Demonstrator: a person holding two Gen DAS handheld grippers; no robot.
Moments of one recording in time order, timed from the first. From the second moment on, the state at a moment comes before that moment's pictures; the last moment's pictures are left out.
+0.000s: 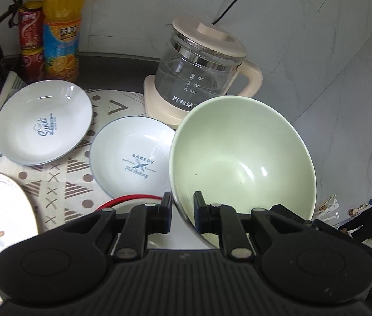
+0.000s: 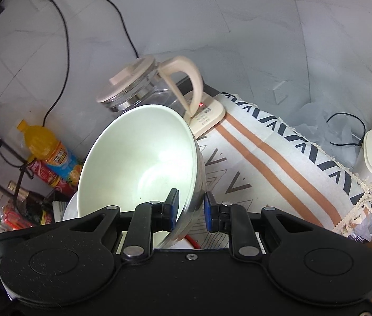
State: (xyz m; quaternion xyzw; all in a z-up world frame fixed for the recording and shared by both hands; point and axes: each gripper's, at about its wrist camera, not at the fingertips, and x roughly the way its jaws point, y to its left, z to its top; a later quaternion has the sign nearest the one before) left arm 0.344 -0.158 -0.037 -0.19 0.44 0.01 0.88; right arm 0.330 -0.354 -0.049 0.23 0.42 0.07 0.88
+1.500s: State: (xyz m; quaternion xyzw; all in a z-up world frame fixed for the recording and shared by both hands) left arm 0.280 -0.122 -0.082 -0.21 0.51 0.08 0.83; right arm 0.287 -0.313 -0.088 0.14 0.50 0.15 0.84
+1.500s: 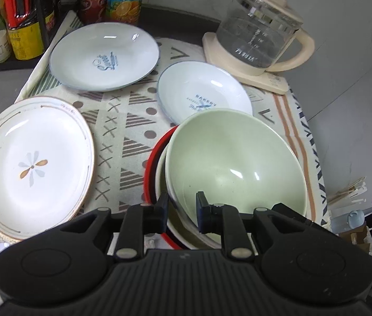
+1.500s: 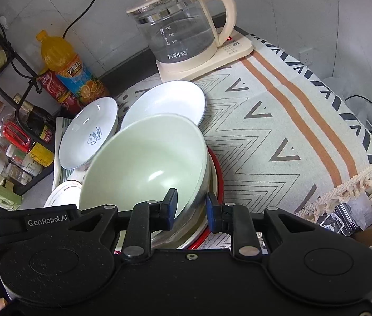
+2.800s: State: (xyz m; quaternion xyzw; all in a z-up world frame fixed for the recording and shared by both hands) left arm 0.204 -0.069 -0.047 -0.19 0.48 0.20 0.84; right arm 0.241 -0.287 -0.056 0.14 0.47 0.23 0.84
